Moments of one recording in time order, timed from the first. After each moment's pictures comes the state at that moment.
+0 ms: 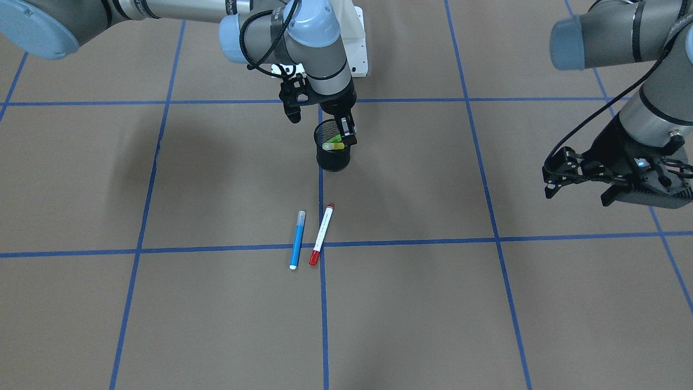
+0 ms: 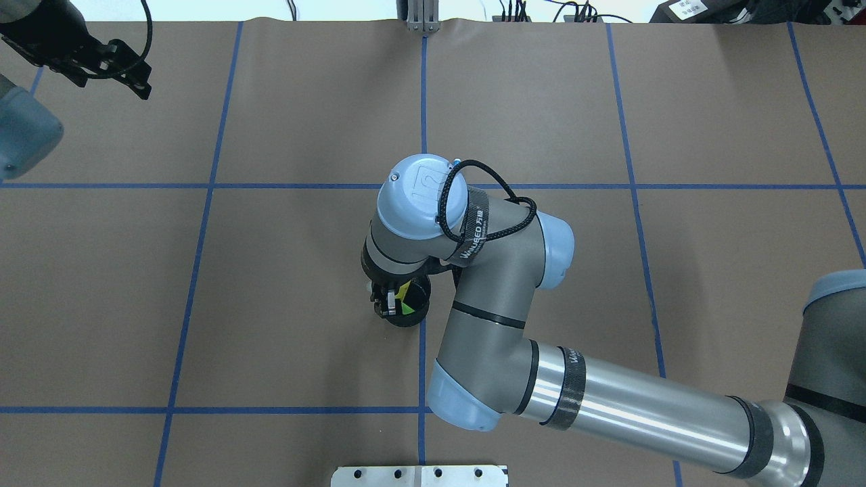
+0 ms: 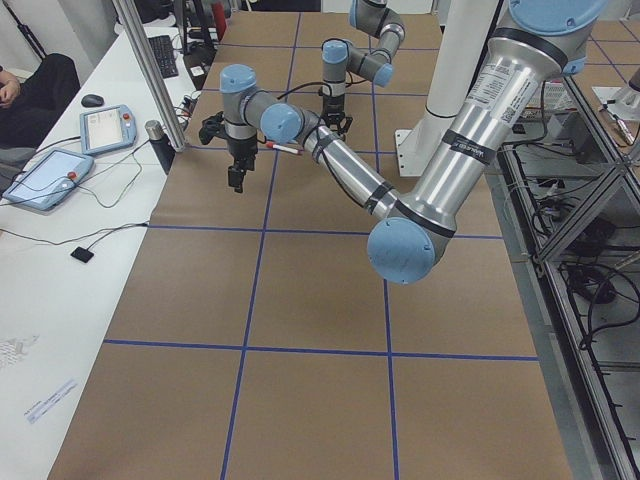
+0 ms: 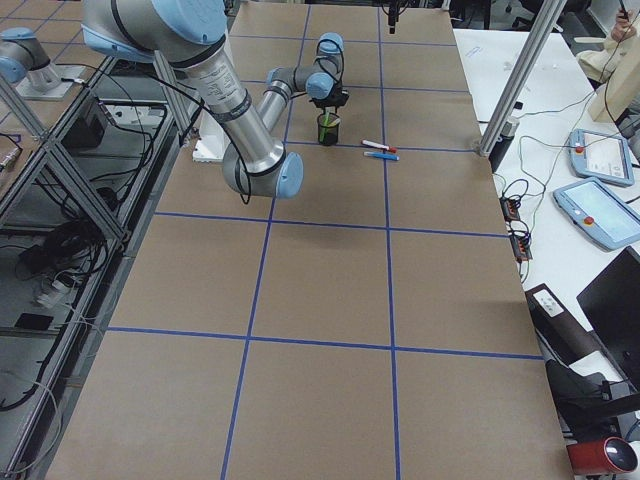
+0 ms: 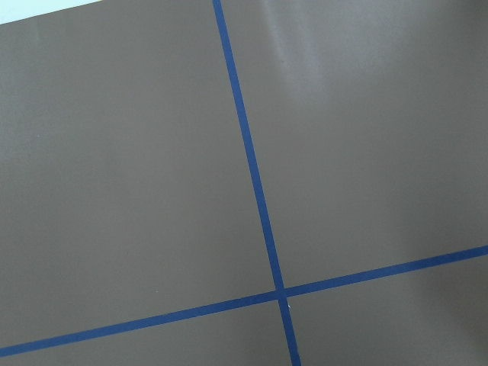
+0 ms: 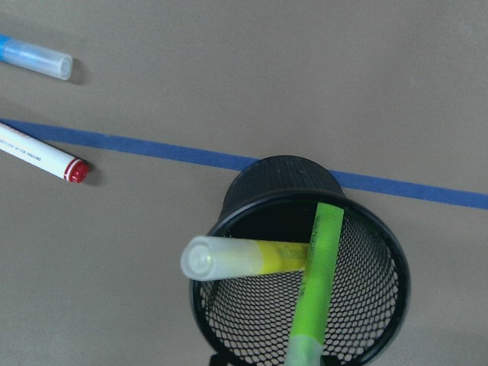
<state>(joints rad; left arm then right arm) -1.14 -2.06 -1.77 -1.42 -2.18 -0.46 0.43 -0.73 1.57 -1.43 1.93 2.76</state>
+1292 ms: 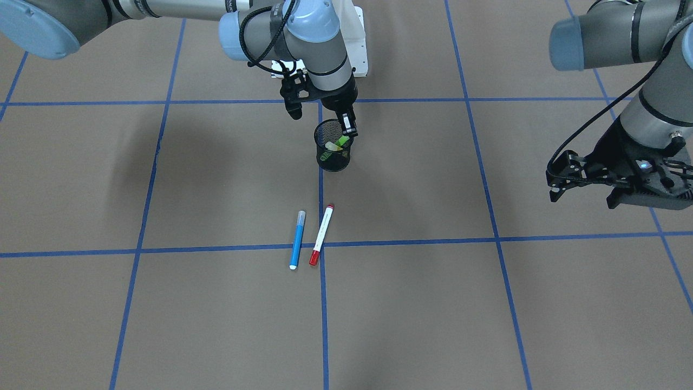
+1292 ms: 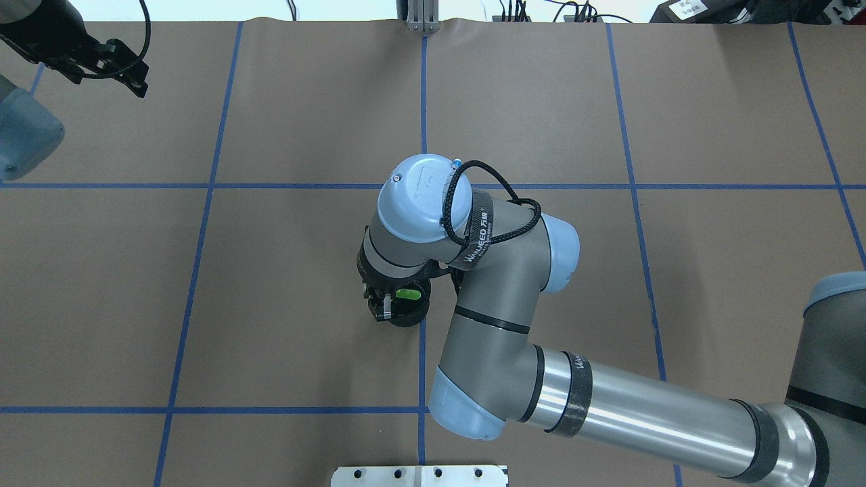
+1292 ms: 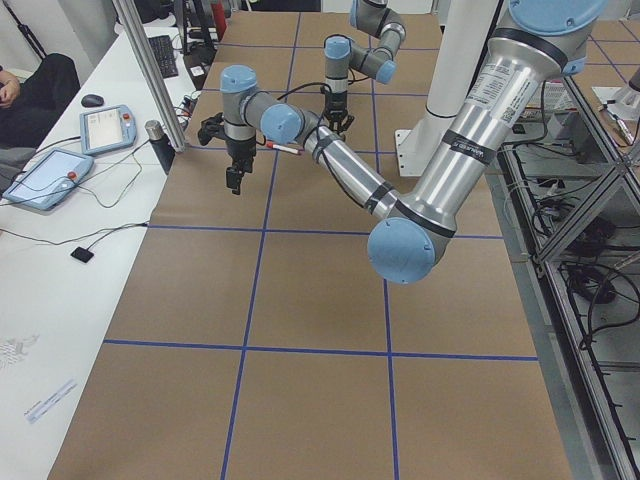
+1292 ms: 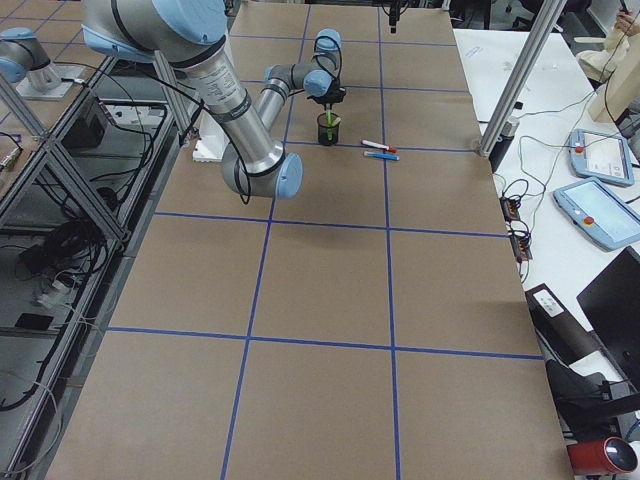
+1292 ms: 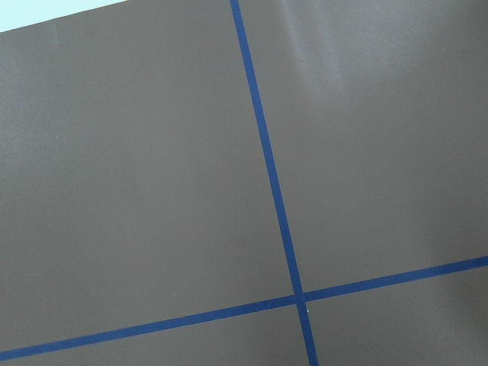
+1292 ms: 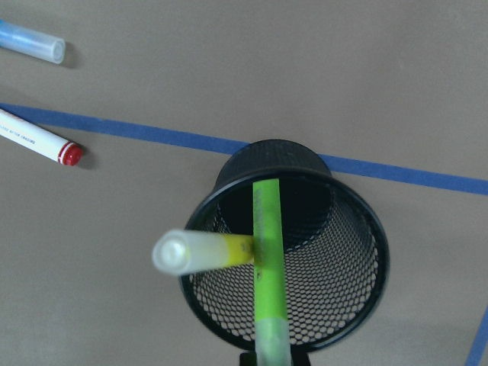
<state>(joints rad) -1.14 -2.05 -1.77 -1.42 -2.15 -0.46 0.43 -0.73 1.62 -1.44 1.93 2.77</state>
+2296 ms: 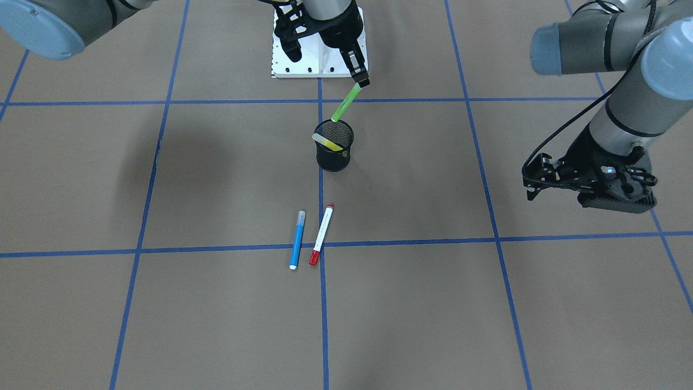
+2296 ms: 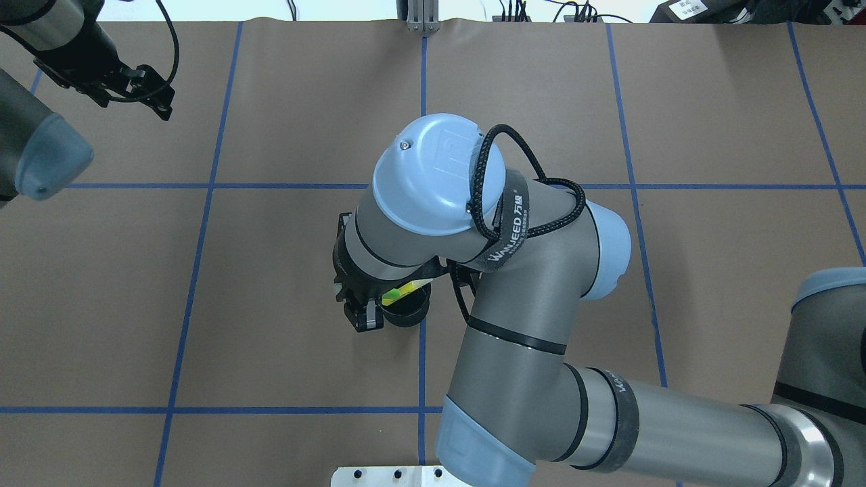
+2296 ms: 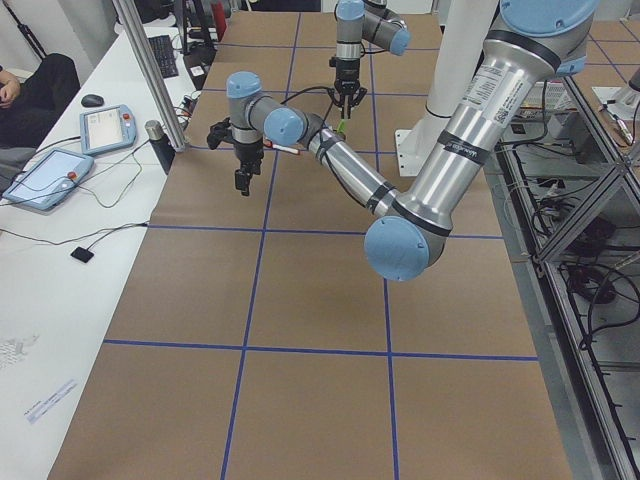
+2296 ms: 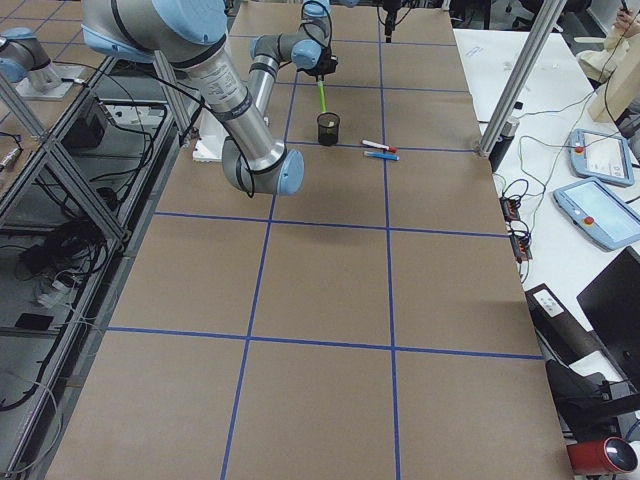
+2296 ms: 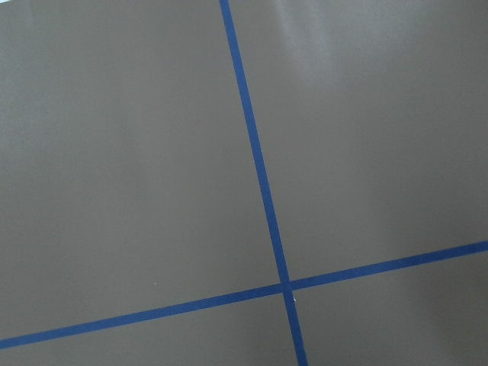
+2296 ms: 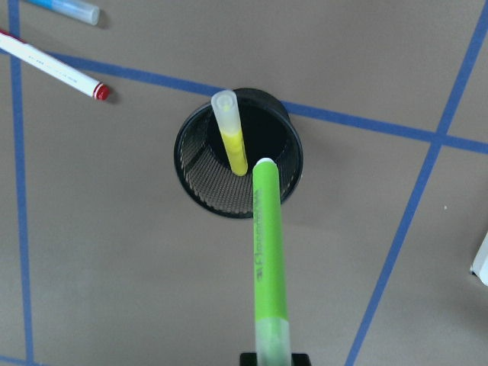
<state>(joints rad) -1.07 -2.06 -1.76 -1.43 -2.15 -0.50 0.43 -0.68 1.84 -1.61 1.94 2.74</state>
